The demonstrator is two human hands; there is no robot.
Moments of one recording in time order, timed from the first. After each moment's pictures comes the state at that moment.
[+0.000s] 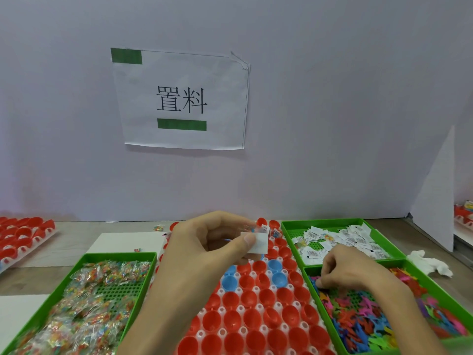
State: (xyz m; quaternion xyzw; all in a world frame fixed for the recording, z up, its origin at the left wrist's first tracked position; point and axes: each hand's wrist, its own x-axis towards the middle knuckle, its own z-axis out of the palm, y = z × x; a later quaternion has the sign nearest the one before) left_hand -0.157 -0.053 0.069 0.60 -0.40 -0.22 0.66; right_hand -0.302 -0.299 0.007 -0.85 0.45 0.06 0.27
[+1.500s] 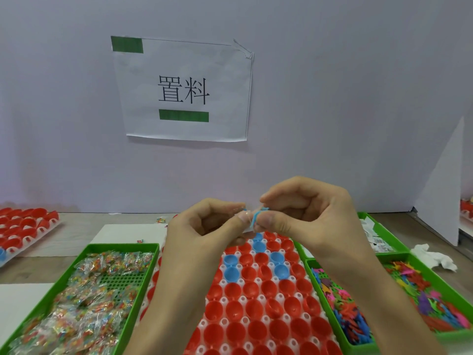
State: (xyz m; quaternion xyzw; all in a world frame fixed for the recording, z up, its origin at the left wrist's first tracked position) left_hand -0.164 -0.058 0.067 0.54 -0.32 -0.20 0.75; right_hand -0.275 -0.184 0.084 -0.75 0.03 -0.38 0.54
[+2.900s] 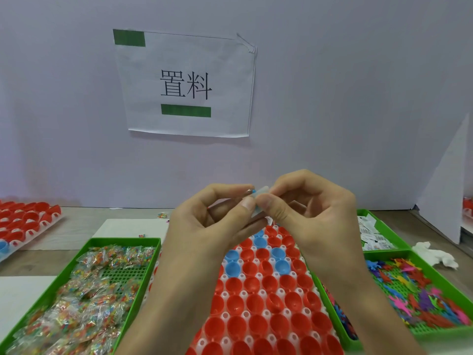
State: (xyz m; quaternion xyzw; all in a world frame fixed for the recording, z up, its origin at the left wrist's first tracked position) left_hand -0.175 -0.053 0.079 0.48 -0.32 -0.25 0.78; right_hand -0.266 -0.168 0.076 -0.74 0.08 -0.48 0.47
